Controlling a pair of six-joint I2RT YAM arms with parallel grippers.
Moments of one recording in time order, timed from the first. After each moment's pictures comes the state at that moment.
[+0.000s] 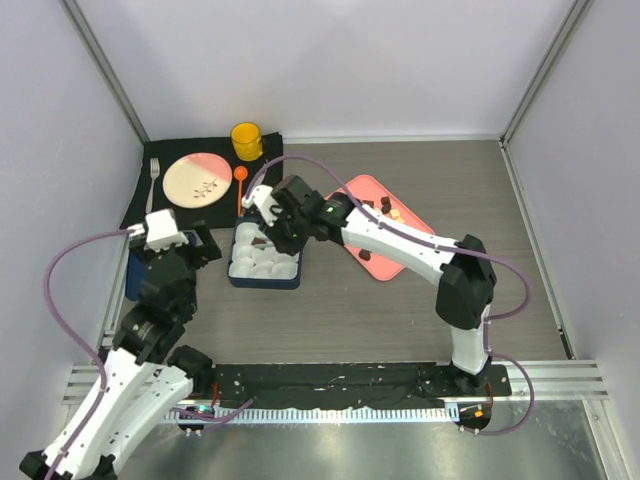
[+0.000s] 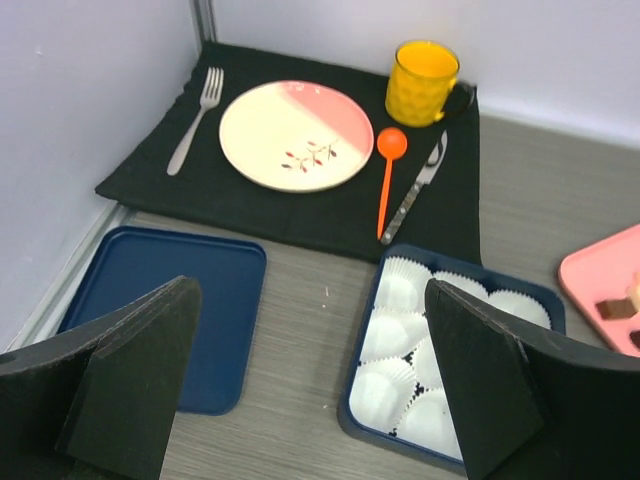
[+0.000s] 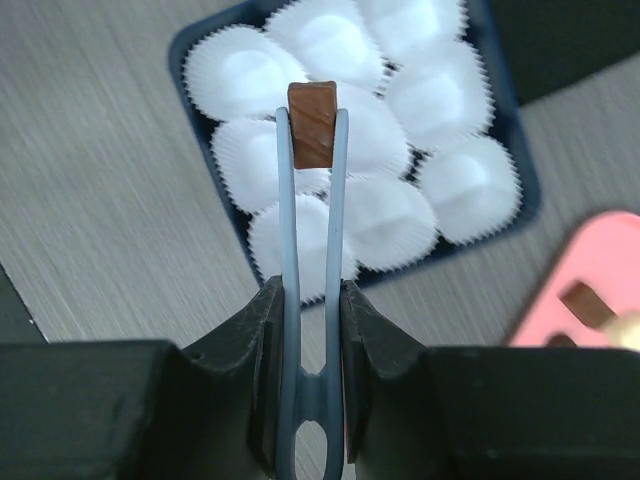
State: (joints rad) left arm -0.49 0.54 0.68 -0.30 -0.72 -0.19; right arm 0.94 1.89 1.75 -0.66 -0.09 -0.16
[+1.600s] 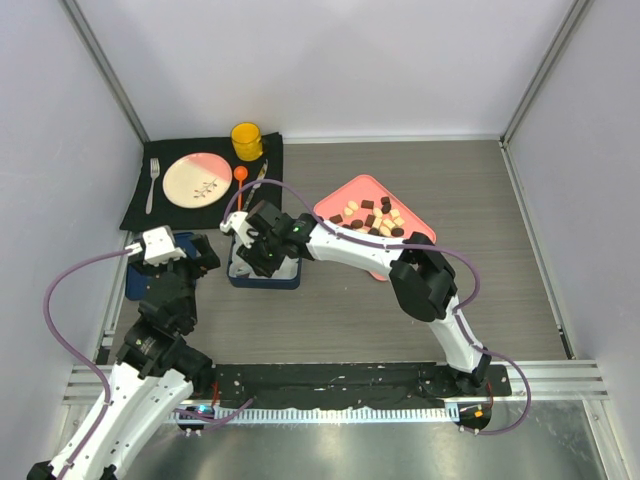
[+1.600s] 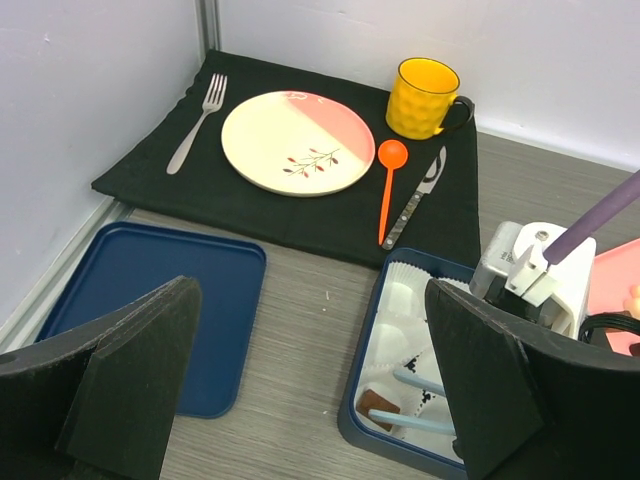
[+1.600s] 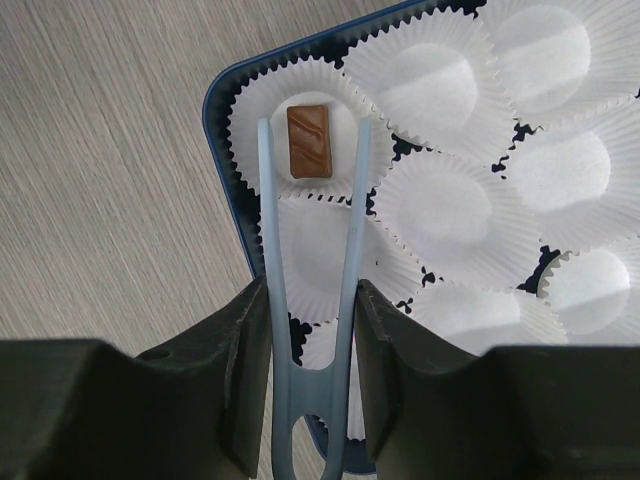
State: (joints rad) left arm -0.49 0.37 0.53 -0.22 -0.74 -0.18; right arm 1.02 2.15 1.81 -0.51 -0.16 -0.12
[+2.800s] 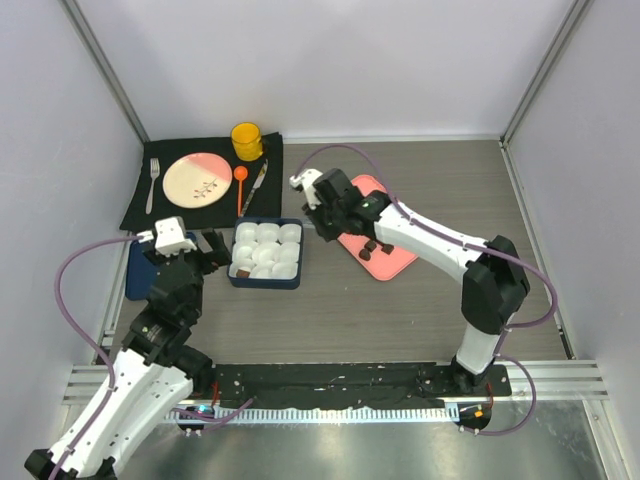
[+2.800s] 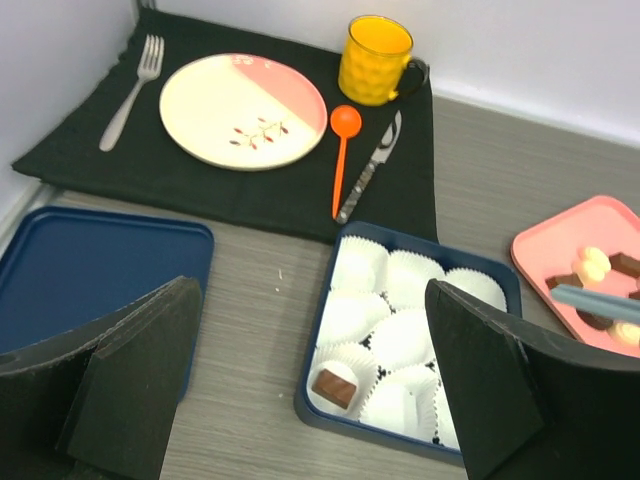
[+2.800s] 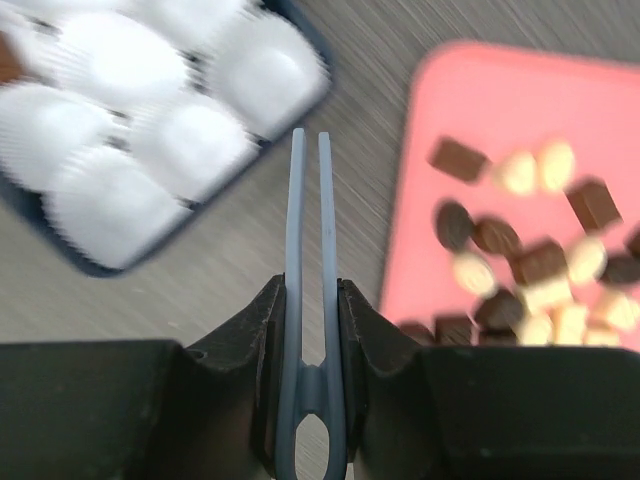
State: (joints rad) left arm -0.49 0.46 0.56 -0.23 -0.64 -0.27; right arm 0.82 1.77 1.51 -0.52 0.05 -0.06
